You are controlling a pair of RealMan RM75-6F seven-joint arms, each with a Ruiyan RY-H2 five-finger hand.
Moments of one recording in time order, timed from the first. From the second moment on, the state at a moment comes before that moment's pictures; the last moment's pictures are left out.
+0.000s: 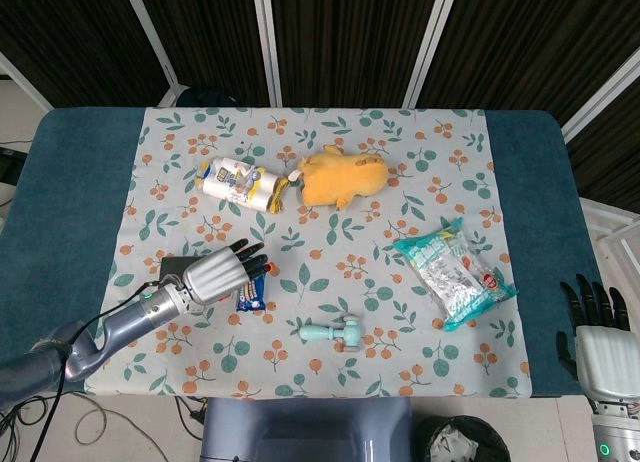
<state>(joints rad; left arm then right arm) -0.81 -1.53 0.02 -1.06 1.90 1.02 0.06 0.01 -1.15 0.07 -1.72 -1.45 1.55 -0.34</state>
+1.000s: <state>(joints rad) -0.86 -1.67 0.08 -0.92 1.87 1.04 0.12 0.00 -1.13 0.08 -1.72 -1.42 1.54 -0.32</state>
